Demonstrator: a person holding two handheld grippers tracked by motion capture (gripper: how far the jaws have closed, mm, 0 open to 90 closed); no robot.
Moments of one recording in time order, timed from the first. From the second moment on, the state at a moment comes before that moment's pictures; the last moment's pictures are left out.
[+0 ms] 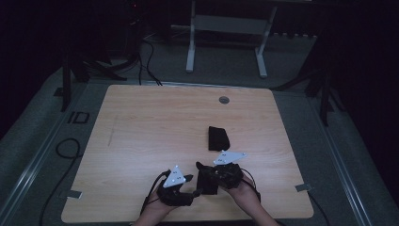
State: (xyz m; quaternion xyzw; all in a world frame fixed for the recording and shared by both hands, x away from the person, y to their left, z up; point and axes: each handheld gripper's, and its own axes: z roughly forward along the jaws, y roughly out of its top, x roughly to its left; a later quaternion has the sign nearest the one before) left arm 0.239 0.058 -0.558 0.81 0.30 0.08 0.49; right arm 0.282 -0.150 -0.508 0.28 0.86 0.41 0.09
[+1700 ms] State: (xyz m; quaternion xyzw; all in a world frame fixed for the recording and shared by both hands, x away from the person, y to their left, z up) left arm 0.206 0.106 -0.525 0.80 0.31 0.21 0.46; right arm 0.277 -0.241 -0.498 0.37 0.79 0.48 0.09
